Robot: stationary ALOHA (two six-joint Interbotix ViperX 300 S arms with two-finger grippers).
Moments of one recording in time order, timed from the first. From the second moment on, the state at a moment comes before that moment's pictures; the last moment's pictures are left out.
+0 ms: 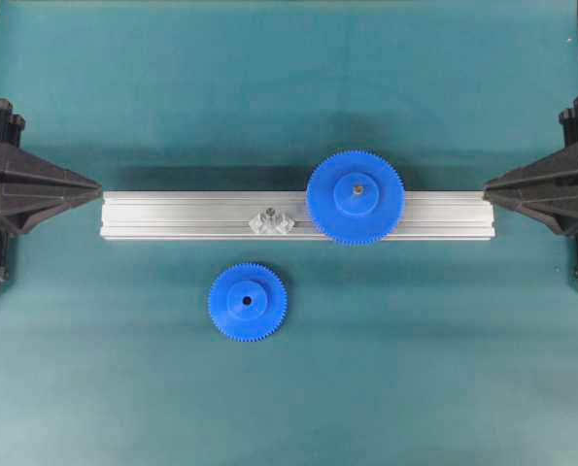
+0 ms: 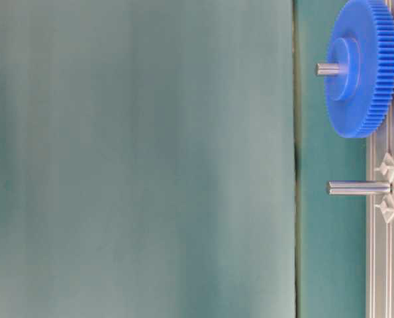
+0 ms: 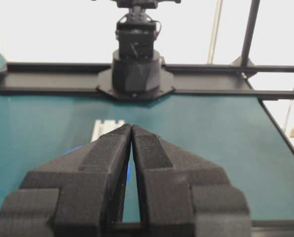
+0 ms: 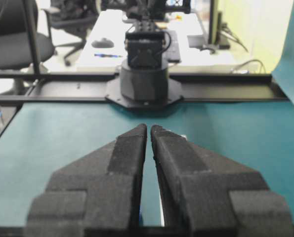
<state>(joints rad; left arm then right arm) 0.00 -0.96 1.17 0.00 -0.29 0.00 0.00 -0.97 1.19 0.00 -0.29 0.01</state>
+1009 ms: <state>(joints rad) -0.09 -0.67 1.04 0.01 0.04 -0.08 -0.07 -0.98 1.22 0.04 -0.03 0.07</state>
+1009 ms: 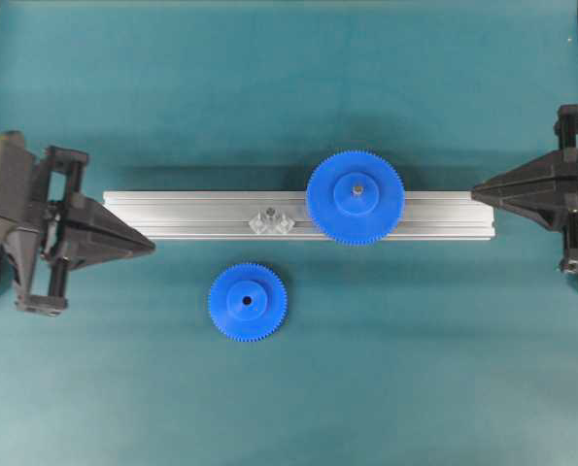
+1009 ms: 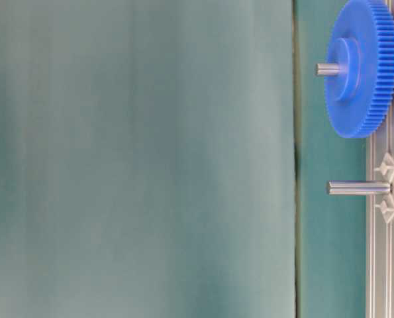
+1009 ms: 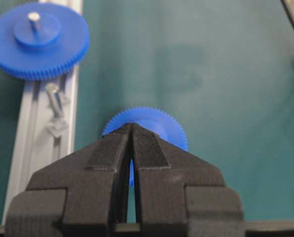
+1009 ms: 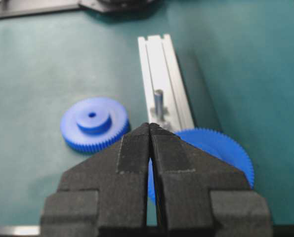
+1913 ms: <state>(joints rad) -0.13 -0.21 0.73 0.01 0.28 -0.09 -0.08 -0.99 1.24 0.04 0.04 0.07</state>
